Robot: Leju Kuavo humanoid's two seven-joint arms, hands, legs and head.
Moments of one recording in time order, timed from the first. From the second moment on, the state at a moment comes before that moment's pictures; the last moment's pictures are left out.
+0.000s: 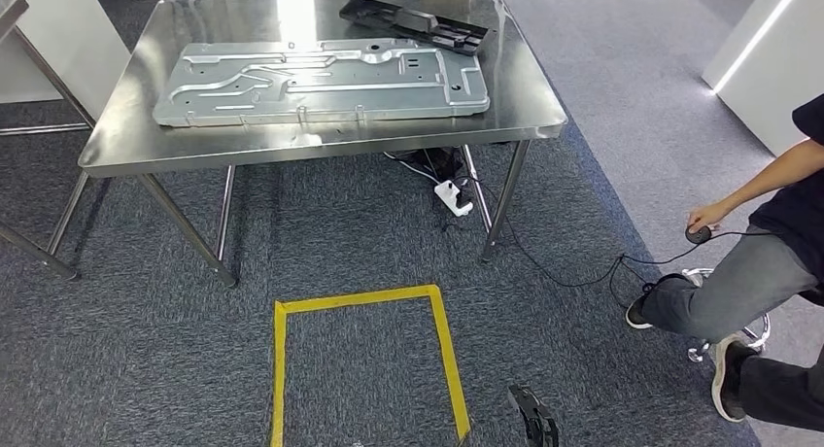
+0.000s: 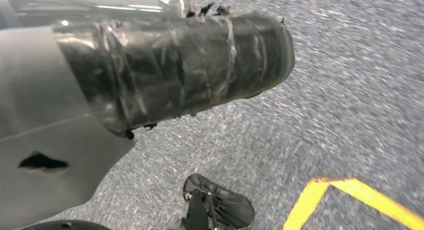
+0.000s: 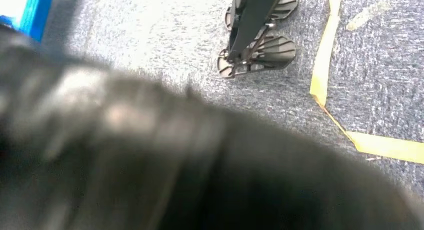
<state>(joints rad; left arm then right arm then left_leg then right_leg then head) -0.12 0.03 -0.65 -0.21 0.74 0.44 -0.07 -0.10 -0.04 0.12 -0.24 -0.39 -0.10 -0.11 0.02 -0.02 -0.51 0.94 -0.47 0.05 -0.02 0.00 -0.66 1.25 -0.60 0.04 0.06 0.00</state>
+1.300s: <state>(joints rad) -0.10 0.05 -0.65 -0.21 0.76 0.41 -0.07 -0.11 -0.03 0.26 -0.22 -0.32 -0.11 -0.09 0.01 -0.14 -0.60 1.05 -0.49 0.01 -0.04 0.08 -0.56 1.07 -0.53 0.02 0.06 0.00</state>
